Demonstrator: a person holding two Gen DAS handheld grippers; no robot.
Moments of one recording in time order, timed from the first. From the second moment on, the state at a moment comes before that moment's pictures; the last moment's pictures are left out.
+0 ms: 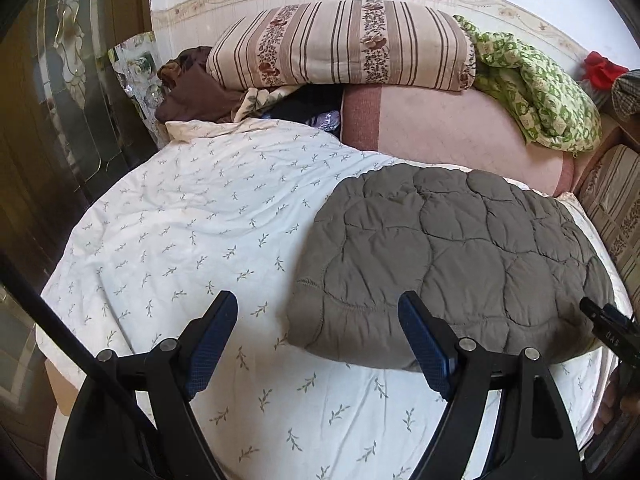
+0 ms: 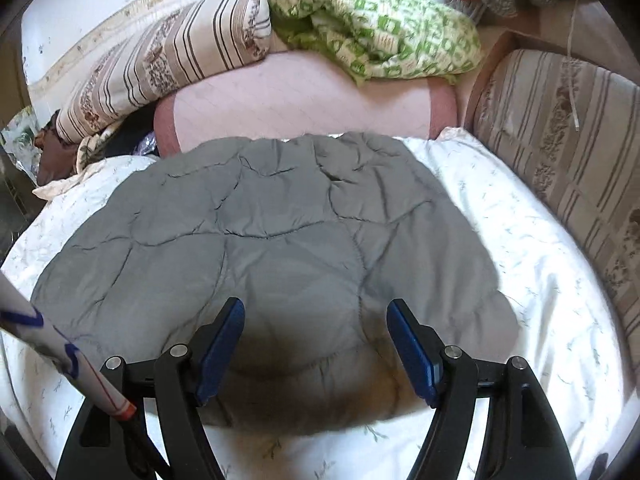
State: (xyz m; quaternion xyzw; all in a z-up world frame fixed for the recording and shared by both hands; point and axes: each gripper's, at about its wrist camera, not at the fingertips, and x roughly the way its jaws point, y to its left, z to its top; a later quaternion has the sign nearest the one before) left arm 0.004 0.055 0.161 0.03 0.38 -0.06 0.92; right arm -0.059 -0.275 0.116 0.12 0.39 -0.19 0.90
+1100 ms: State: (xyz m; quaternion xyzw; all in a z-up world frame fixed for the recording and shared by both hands) left arm 0.117 -0.039 0.070 0.09 0.43 -0.04 0.90; right arm 0.058 -0.249 0.113 0.07 0.39 -0.13 0.91
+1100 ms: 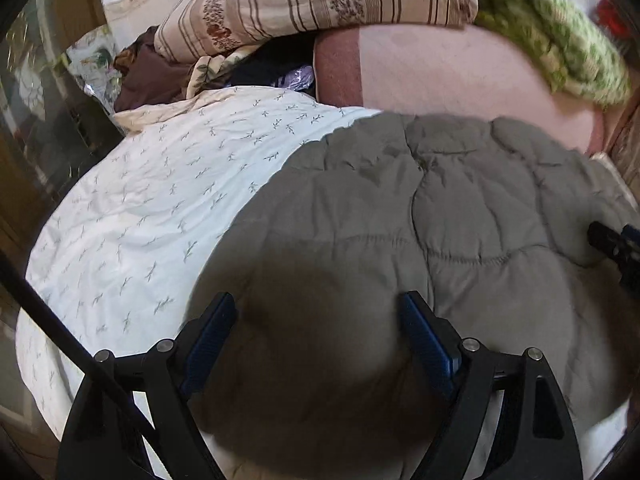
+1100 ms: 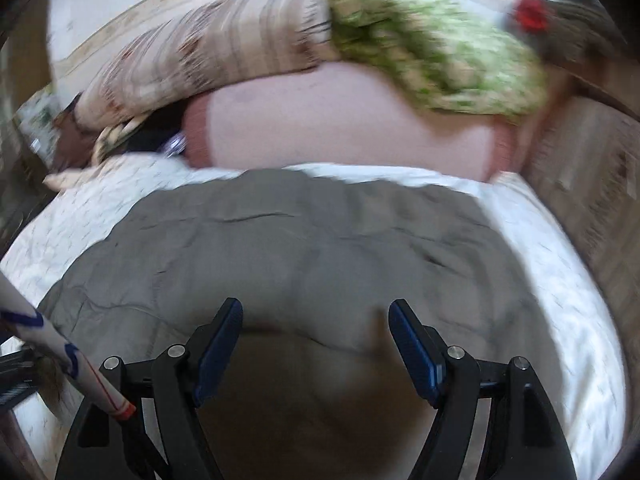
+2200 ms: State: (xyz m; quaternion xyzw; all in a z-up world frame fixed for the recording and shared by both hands) left arm -0.047 0.010 0.219 0.02 0.23 -0.11 0.97; right arm -0.139 -0.305 0.136 0.22 0.35 -0.23 0.88
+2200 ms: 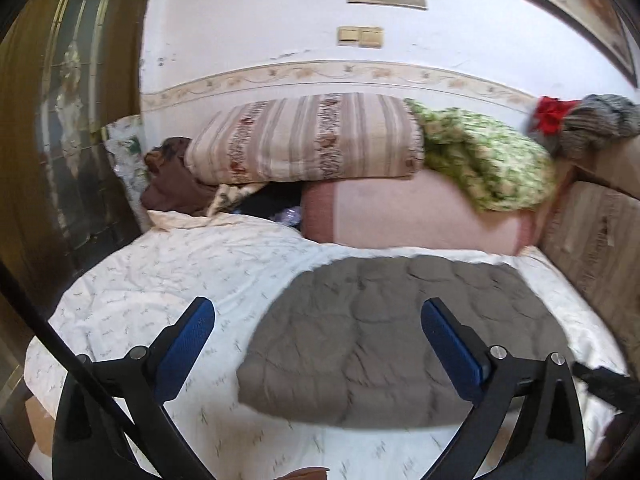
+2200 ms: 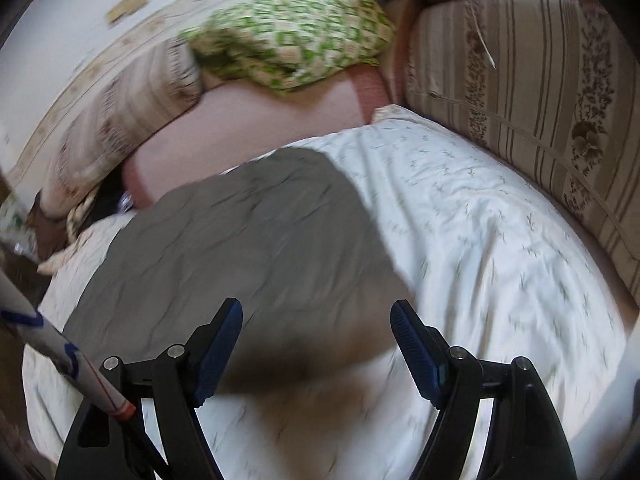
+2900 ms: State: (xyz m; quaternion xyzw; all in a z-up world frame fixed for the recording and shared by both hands) left arm -0.088 0.046 0.179 0.01 0.34 -0.09 0.94; right arm -0.157 -0.166 0.132 0.08 0.41 -0.20 0.89
